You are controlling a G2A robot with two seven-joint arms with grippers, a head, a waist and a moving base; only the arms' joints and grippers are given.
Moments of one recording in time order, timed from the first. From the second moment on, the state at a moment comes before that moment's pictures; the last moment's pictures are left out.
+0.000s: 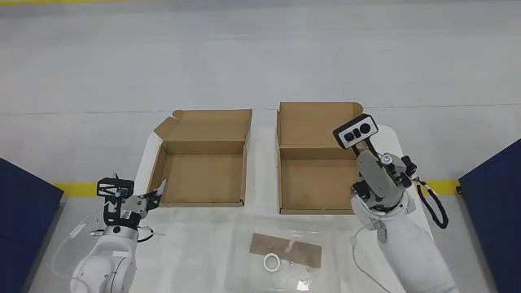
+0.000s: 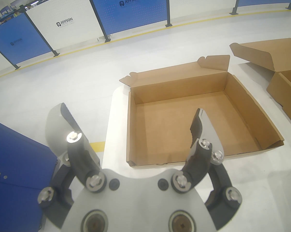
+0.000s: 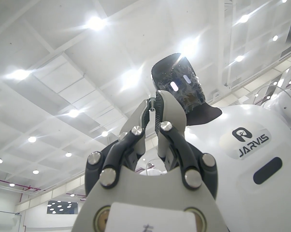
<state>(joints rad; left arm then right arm) 1.73 -1.15 -1.60 -1.80 1.33 0.00 0.00 -1.29 -1.20 1.25 -1.86 1.58 0.05 1.28</state>
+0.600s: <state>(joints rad) 1.73 -1.15 -1.60 -1.80 1.33 0.00 0.00 -1.32 -1.19 1.30 -1.89 1.46 0.09 1.27</state>
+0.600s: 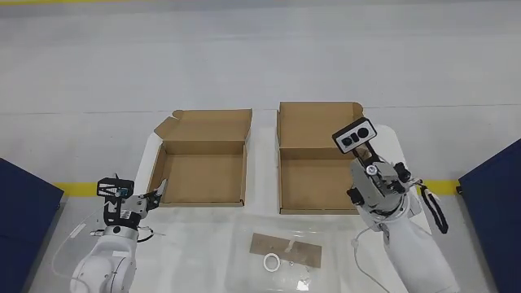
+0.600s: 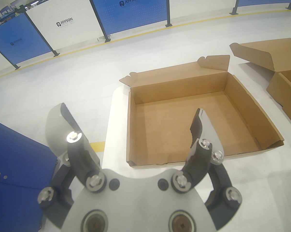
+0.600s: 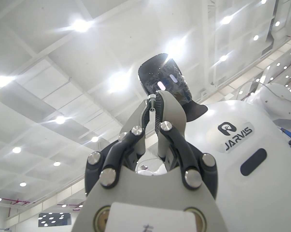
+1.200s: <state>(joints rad) 1.73 -1.15 -1.60 -1.80 1.33 0.00 0.00 -1.34 -1.19 1.33 -1.90 1.47 0.10 1.28</state>
